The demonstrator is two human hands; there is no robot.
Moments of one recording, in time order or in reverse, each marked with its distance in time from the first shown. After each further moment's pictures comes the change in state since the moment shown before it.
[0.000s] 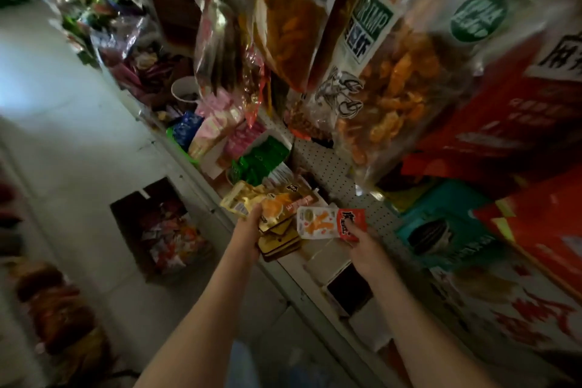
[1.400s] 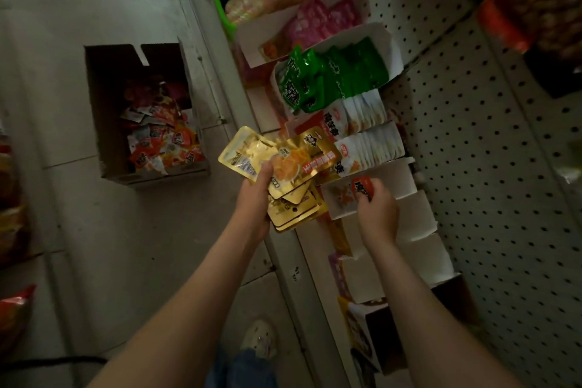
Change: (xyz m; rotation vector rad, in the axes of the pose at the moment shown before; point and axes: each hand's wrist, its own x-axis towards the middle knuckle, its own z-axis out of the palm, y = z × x) left_hand 0.203 -0.113 -0.104 -0.371 0.108 0.104; right_hand 0.243 0.149 0.022 -1.510 0.117 -0.601
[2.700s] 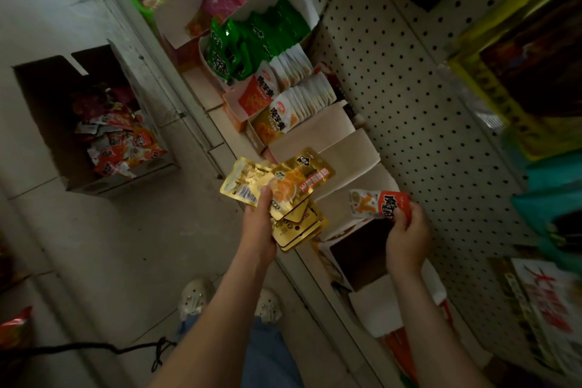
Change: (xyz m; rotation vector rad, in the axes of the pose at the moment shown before) left_hand -0.081 -0.100 0.018 0.060 0.064 -0.193; right_hand -0.108 0.124 -0.085 0.180 0.357 0.285
